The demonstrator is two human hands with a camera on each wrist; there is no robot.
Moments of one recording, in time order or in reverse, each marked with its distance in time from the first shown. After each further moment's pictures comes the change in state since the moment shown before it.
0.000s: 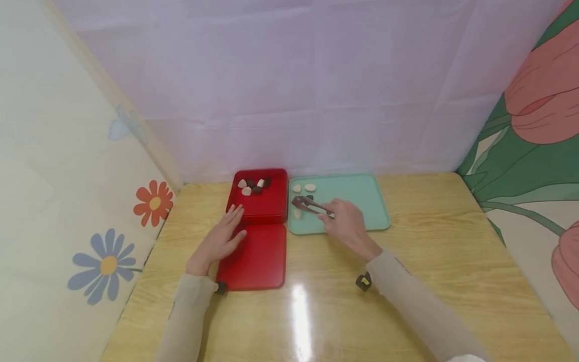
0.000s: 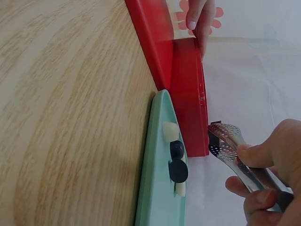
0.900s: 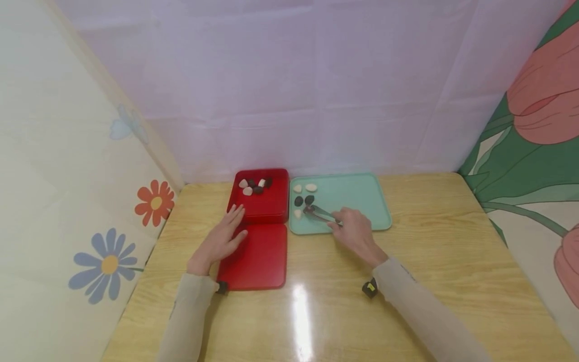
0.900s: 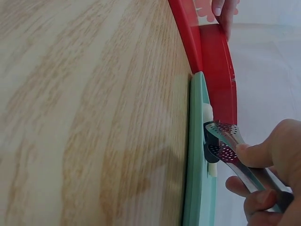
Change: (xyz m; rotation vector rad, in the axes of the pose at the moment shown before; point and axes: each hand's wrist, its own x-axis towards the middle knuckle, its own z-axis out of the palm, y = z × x) left_hand -0.001 0.002 -0.001 0.002 -0.013 -0.029; right_hand -0.020 0.025 0.011 -0.004 -0.035 0.057
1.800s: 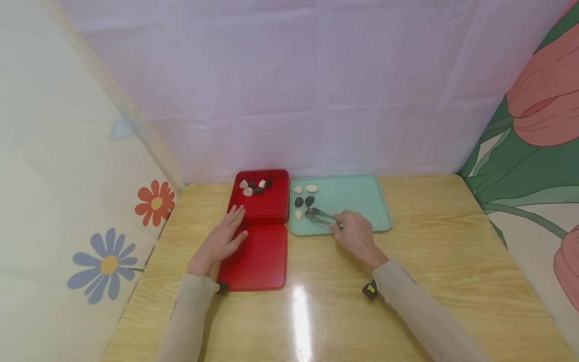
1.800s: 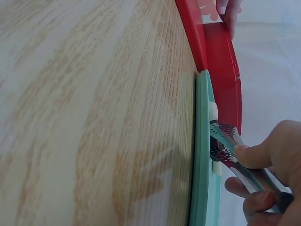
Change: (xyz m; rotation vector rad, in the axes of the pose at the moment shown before) left_hand 0.000 0.001 -0.001 -0.013 -0.009 0.010; right_hand -0.003 0.005 0.007 -0.011 -0.012 0.037
